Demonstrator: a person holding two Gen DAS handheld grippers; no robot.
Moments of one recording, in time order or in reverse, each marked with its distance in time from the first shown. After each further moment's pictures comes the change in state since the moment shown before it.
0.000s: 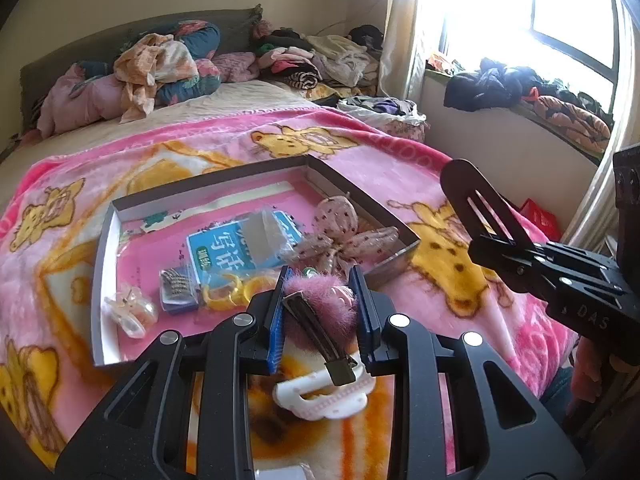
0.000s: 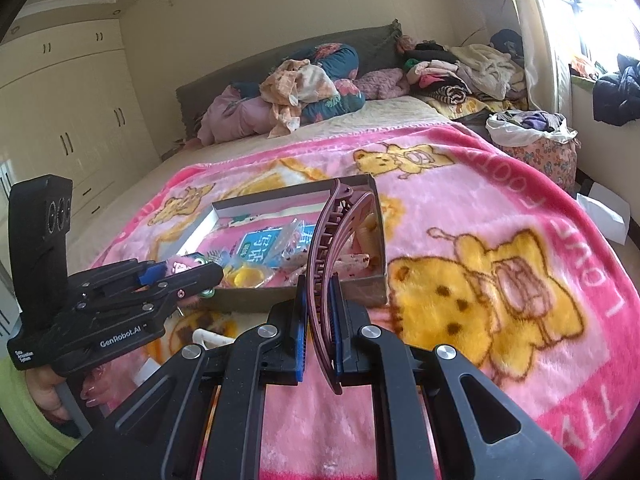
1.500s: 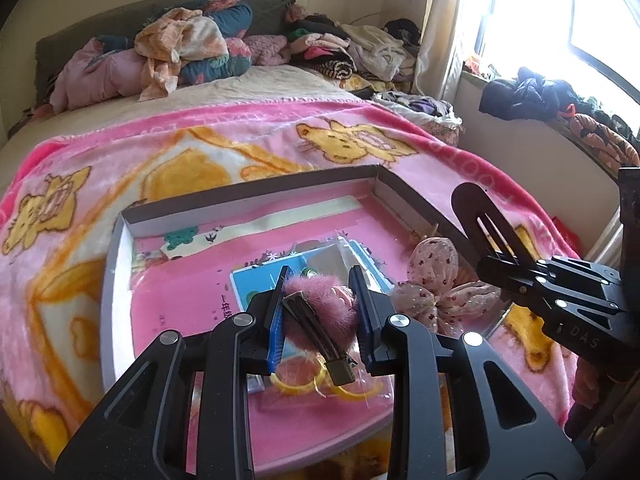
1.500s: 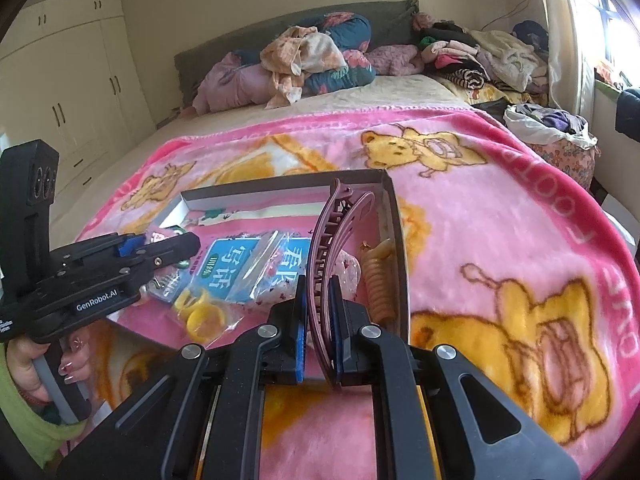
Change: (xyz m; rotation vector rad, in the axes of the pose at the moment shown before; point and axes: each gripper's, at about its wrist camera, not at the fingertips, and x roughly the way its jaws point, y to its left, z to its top) left arm 0.066 0.070 0.036 -0.079 0.051 0.051; right arm 0.108 -0.009 0.042 -0.066 0.120 -0.008
